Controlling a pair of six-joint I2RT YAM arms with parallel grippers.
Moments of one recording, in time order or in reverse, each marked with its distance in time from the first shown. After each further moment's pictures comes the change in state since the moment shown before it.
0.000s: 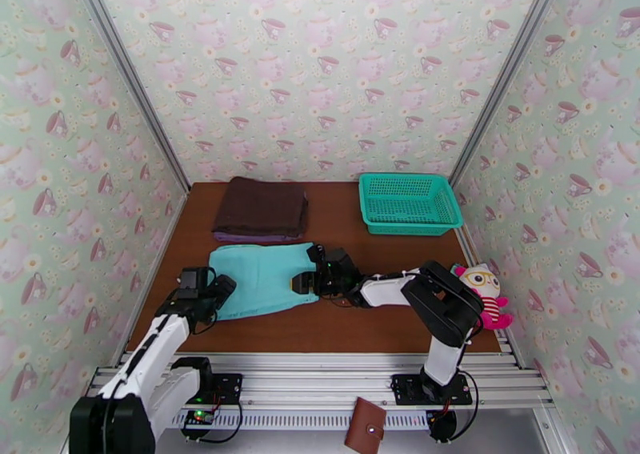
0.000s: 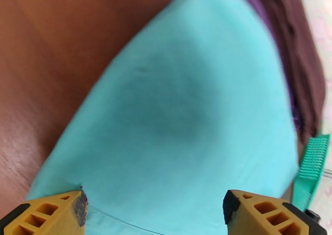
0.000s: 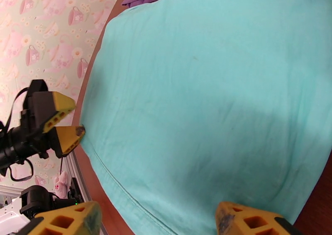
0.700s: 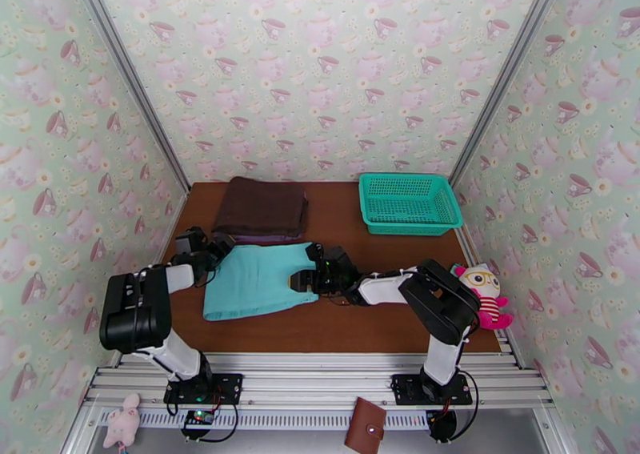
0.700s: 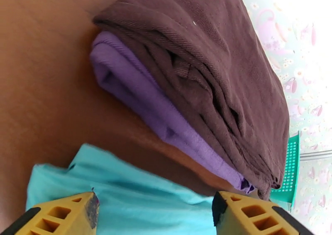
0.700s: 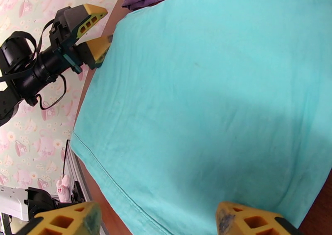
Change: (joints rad) left arm 0.172 0.578 0.257 0.694 0.330 0.260; right arm 0.000 0.023 0.033 -0.010 0.003 0.018
